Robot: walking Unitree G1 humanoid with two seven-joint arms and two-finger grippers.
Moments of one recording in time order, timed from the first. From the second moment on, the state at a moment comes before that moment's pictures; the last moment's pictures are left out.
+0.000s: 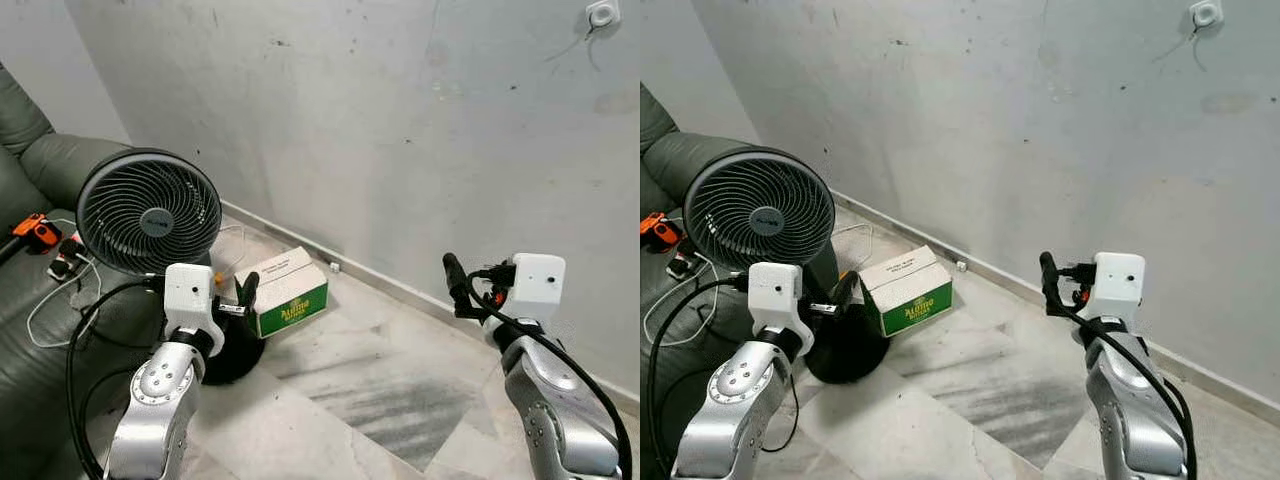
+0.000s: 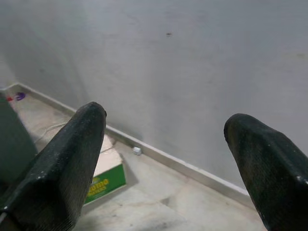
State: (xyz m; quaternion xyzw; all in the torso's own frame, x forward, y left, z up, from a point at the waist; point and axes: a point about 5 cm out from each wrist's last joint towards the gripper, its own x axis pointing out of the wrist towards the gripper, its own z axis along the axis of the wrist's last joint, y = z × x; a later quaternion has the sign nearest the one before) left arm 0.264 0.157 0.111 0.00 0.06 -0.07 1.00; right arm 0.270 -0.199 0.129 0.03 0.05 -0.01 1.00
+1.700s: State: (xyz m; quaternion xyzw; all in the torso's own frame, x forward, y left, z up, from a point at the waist) left arm 0.273 0.150 0.107 -0.04 0.03 -0.04 1.00; right arm 0.287 -0.164 0.135 -0.04 0.03 0.07 1.00
